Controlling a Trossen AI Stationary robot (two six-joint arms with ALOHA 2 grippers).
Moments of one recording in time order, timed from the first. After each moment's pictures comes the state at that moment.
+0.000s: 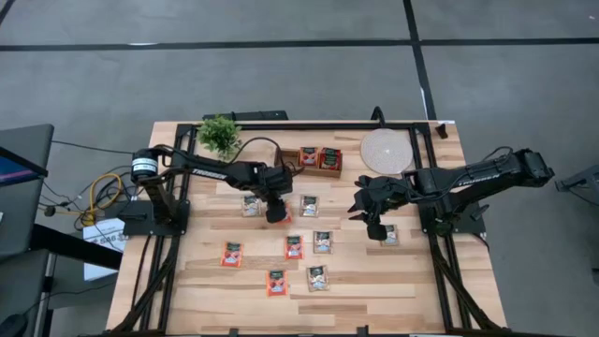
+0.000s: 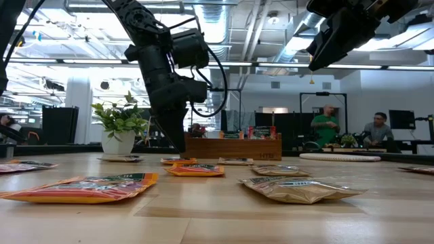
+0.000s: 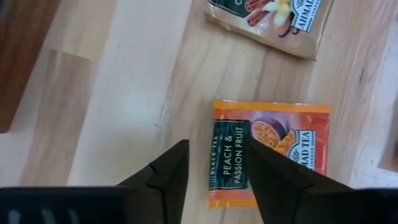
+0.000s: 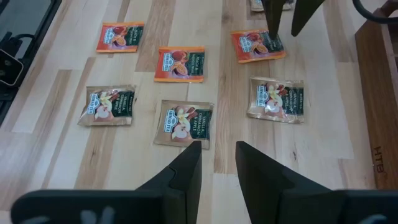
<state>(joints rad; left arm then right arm) 0.17 1.78 1.03 -0.40 0.02 -0.11 0.13 1.12 0.79 -0.47 -0.04 0.02</state>
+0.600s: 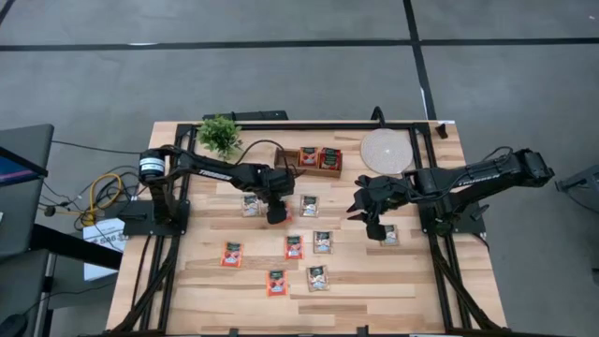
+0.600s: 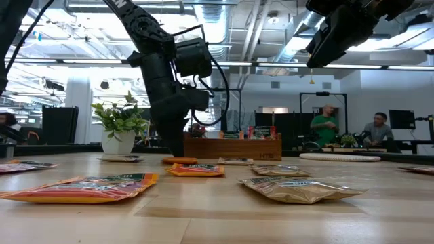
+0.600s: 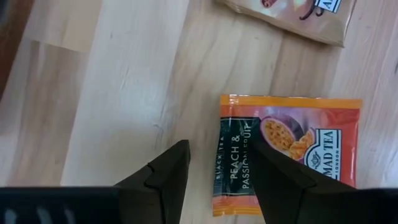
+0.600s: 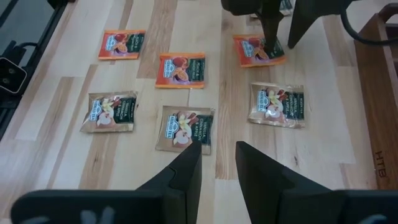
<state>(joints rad) 0.17 1.87 1.04 -0.40 0.02 -0.09 0.13 1.12 0.79 -0.45 -0.04 0.04</state>
